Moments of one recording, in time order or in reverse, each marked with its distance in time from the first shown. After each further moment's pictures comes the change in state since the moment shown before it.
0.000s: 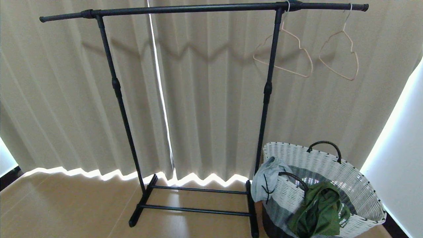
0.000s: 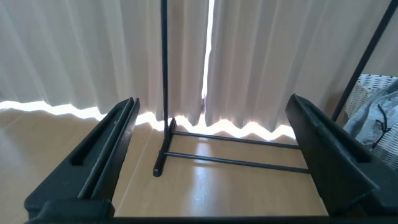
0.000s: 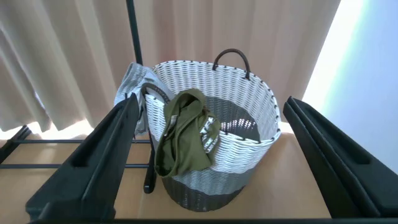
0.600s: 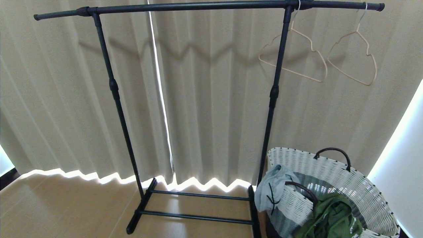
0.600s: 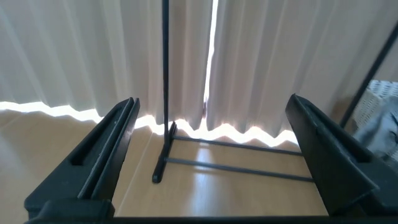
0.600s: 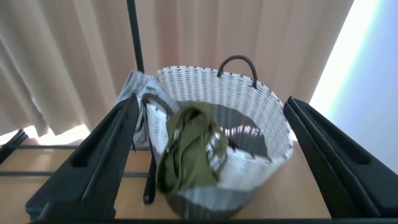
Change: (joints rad) left arm 0.000 0.000 0.000 0.000 0.000 0.000; right arm 0.000 0.000 0.000 -0.001 0.001 -0.001
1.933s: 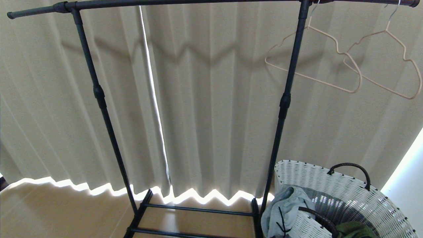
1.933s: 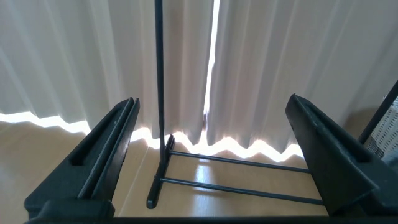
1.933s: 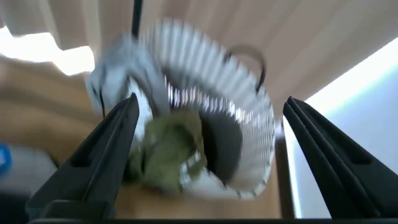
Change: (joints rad) left arm 0.000 0.000 0.000 0.000 -0.001 0.001; right arm 0.100 0.495 -0.362 0.251 -0.026 -0.287
